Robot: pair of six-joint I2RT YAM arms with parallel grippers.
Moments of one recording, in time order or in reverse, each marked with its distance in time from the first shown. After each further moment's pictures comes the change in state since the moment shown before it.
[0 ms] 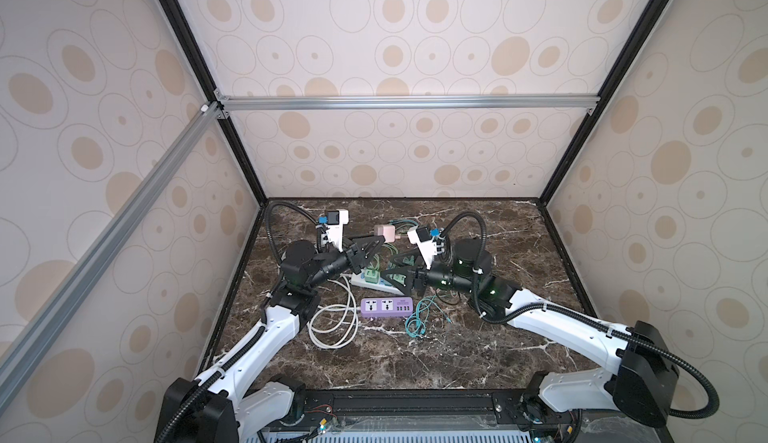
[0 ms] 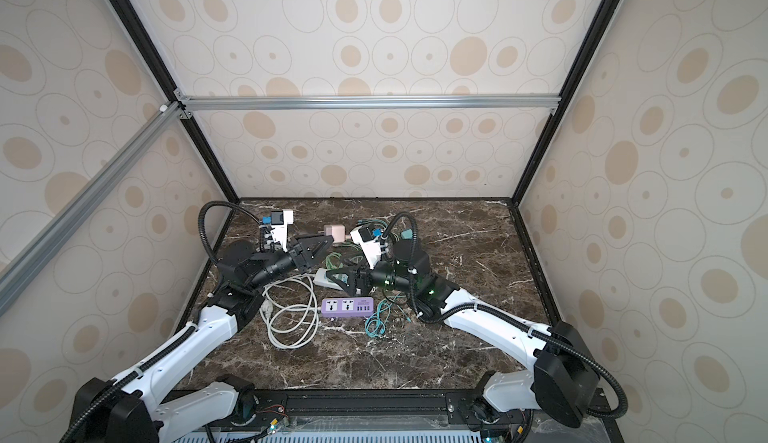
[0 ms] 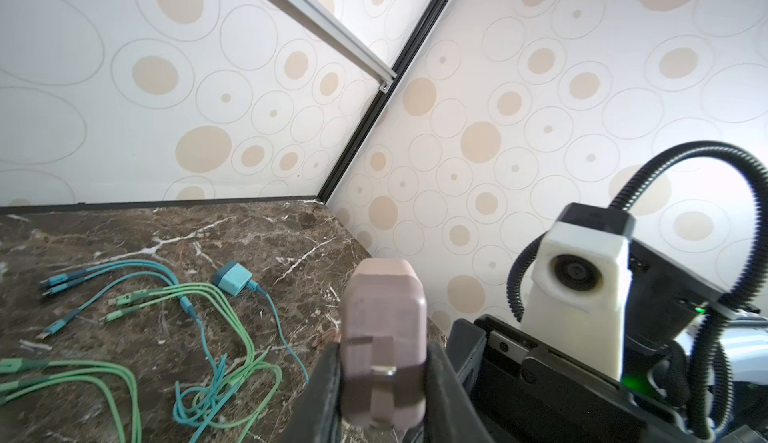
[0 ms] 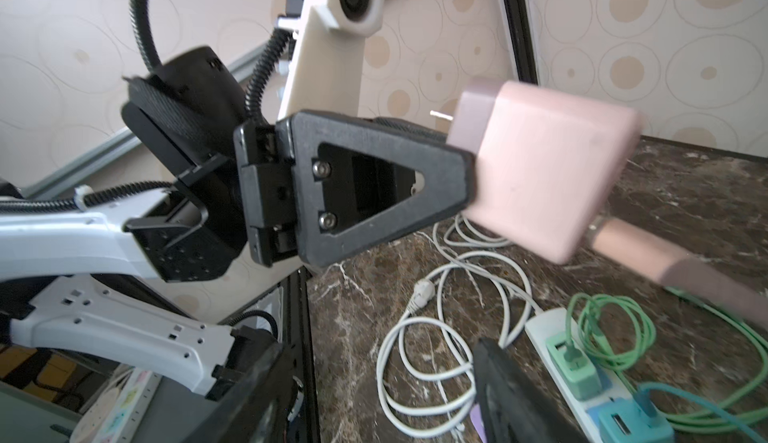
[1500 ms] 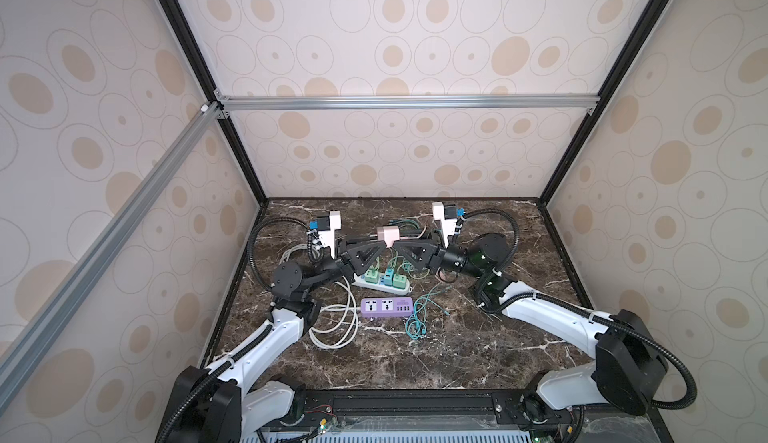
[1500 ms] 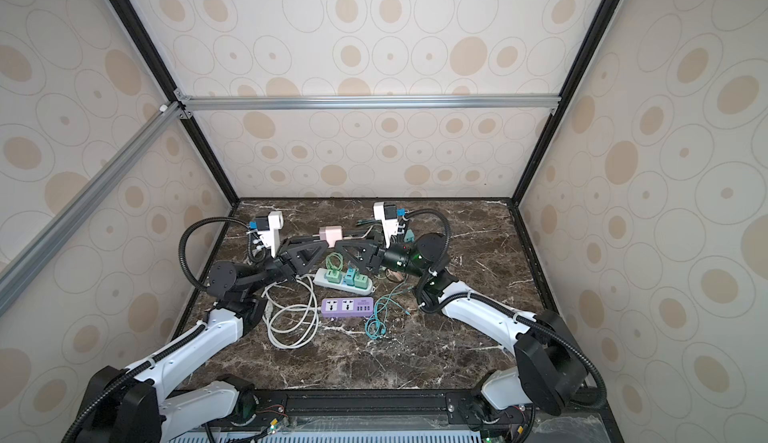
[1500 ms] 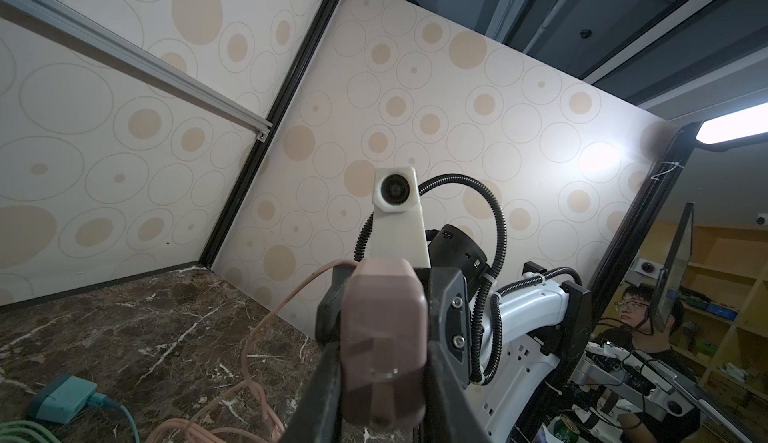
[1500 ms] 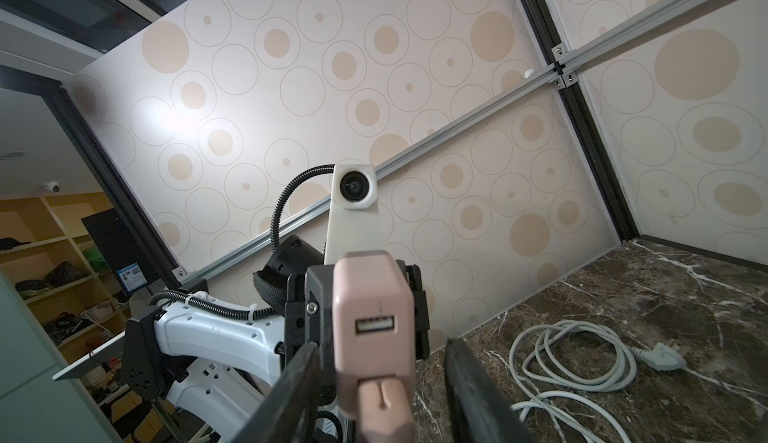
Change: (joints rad) left arm -0.008 0.039 -0.099 0.583 0.169 -0.288; right arm -0.114 0.083 -0.003 0.534 -0.191 0.309
